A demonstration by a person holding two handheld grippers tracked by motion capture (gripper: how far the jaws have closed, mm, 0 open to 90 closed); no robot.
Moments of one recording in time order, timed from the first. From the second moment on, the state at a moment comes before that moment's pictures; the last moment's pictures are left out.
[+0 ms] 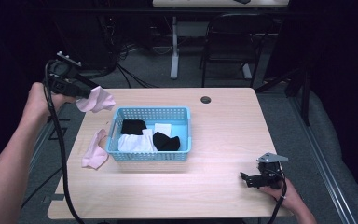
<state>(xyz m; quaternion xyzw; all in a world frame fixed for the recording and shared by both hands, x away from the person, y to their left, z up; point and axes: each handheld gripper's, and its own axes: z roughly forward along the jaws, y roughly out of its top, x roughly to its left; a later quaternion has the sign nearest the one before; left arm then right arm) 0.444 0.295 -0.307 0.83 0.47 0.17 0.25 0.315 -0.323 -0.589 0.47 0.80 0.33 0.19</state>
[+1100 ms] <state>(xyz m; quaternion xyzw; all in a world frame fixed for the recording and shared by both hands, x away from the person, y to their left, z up) 0.440 0.345 -0.425 0.81 0.54 0.10 0.20 0.314 -0.323 -0.589 0.47 0.80 0.33 0.19</state>
